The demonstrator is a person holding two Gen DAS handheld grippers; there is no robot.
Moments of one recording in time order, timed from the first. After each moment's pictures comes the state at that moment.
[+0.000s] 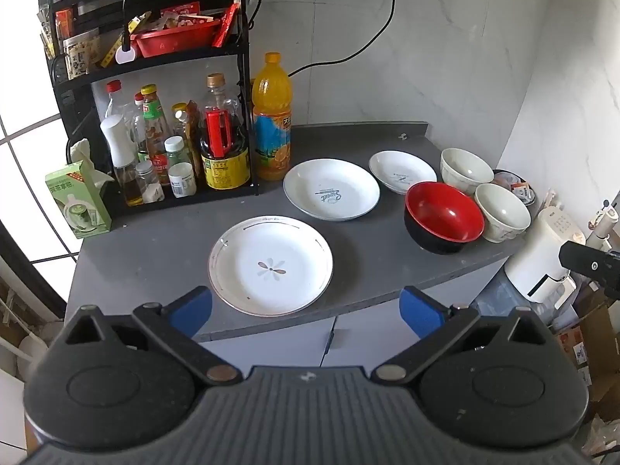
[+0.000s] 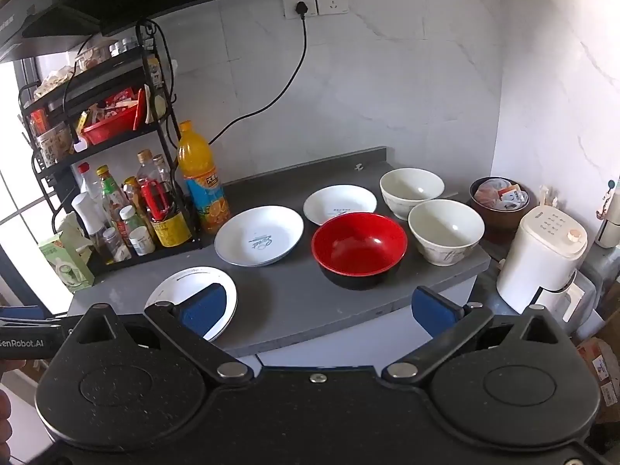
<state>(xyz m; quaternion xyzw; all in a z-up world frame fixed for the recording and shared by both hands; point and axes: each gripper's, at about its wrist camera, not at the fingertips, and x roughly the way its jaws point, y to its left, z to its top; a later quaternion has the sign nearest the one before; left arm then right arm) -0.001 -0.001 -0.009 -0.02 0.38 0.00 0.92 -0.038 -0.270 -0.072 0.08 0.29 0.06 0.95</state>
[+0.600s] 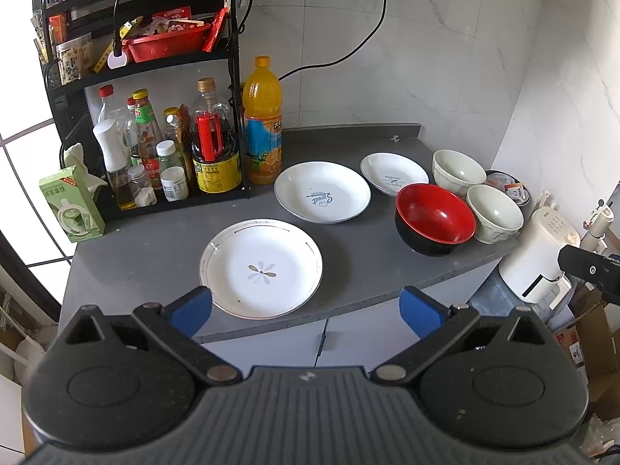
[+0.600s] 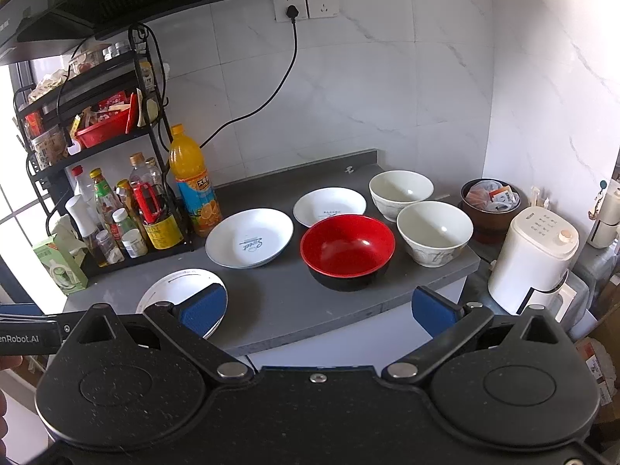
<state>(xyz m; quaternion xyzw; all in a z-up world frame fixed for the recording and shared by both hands) 0.002 -0.014 -0.004 -0.02 0.38 0.00 0.92 -0.039 -0.281 -0.073 0.07 0.29 0.05 0.95</state>
